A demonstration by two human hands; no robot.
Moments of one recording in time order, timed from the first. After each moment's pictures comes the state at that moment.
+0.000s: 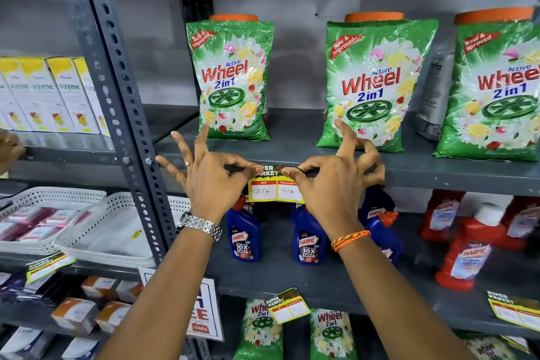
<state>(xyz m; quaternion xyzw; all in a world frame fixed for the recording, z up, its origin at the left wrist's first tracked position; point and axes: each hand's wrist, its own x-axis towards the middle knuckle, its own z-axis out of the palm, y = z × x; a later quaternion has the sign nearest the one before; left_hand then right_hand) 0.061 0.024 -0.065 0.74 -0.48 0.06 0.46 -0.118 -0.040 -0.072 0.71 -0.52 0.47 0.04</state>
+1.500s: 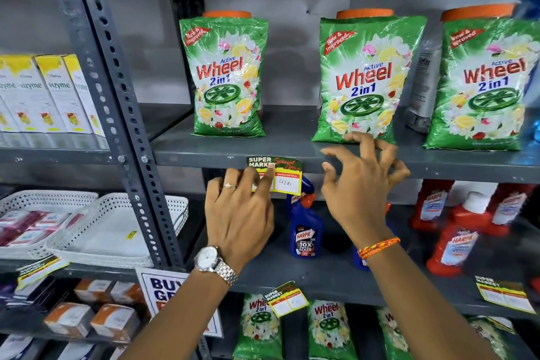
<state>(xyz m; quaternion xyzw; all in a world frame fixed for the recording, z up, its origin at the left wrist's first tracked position) 0.015 0.048 -0.113 0.69 -0.57 0.38 0.21 -0.156 -0.031 -0.078 0.70 -0.54 0.46 0.11</state>
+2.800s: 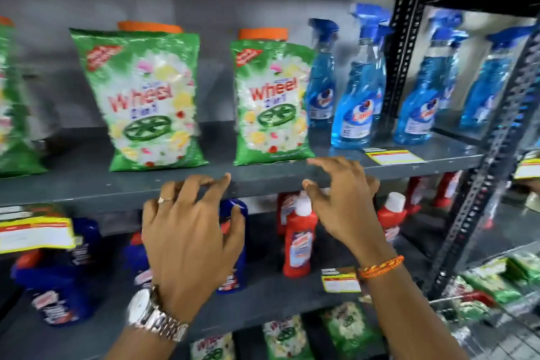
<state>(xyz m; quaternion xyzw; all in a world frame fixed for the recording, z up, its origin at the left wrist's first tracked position) -0.204 0.005 -0.064 0.67 -0.64 0.22 0.30 -0.417 -0.071 -0.061 0.70 -0.58 0.41 0.04</state>
